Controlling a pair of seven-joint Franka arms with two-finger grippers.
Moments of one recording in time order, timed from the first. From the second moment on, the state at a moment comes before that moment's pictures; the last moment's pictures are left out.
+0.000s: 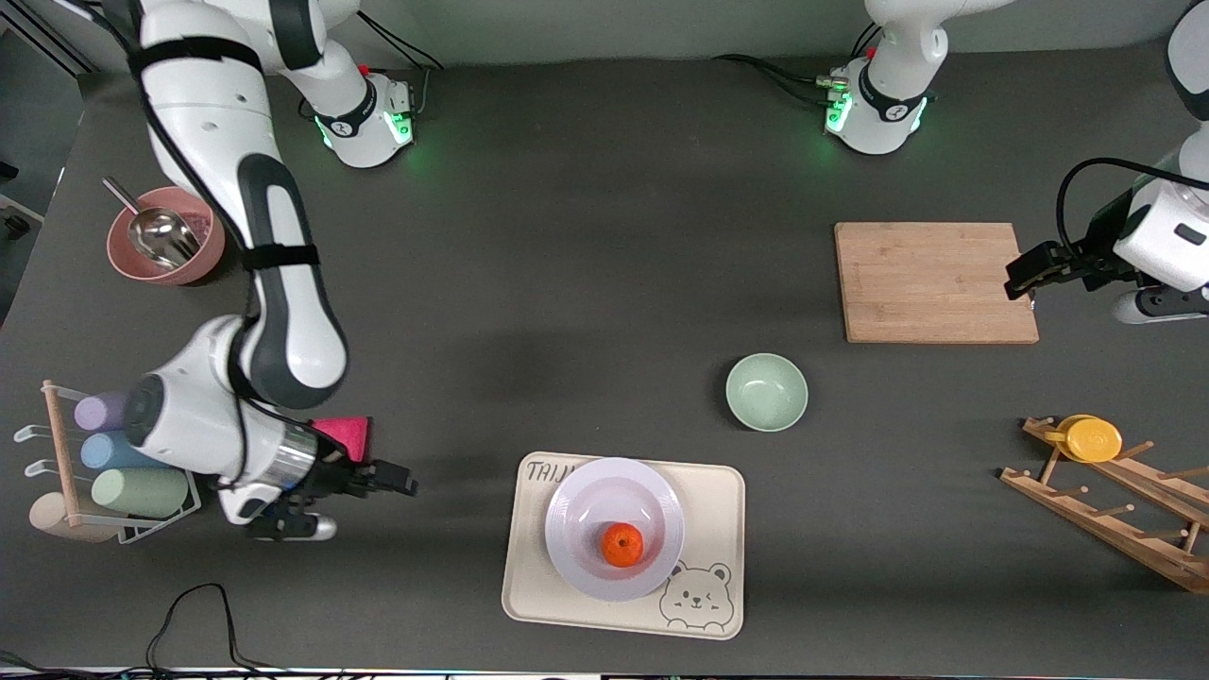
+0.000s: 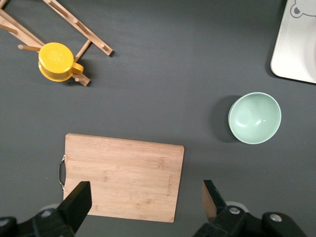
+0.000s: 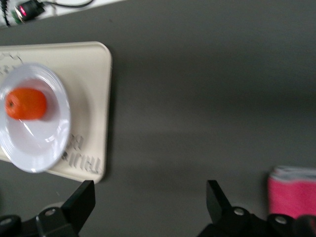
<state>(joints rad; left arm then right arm) 0.20 -0.05 -0.21 -1.80 -0.03 1.74 -0.11 0.45 0.66 -0.41 -1.45 0.63 2.12 -0.17</state>
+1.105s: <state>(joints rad) 0.22 -0.05 -0.21 -1.80 -0.03 1.73 -0.09 0.51 0.28 -0.62 -1.55 0.21 1.66 -0.12</state>
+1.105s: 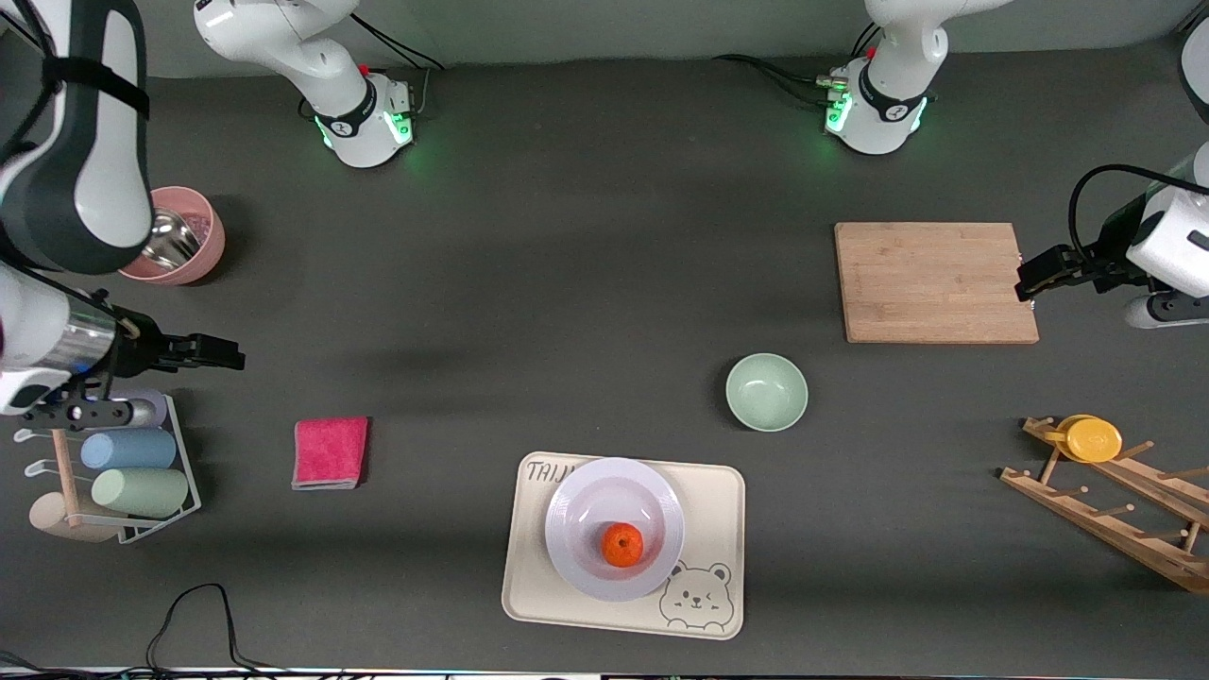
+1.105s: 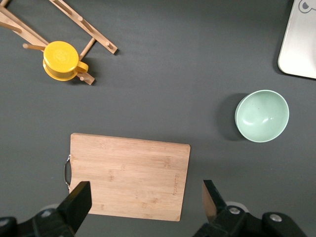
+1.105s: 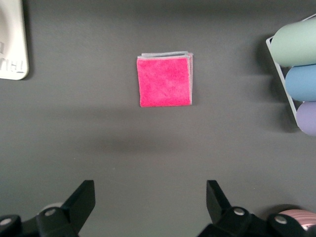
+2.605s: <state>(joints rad) 0.23 -0.14 -0.12 -1.72 -0.03 1.57 0.00 -0.08 -0.13 0.04 -1.85 0.04 1.69 -0.04</state>
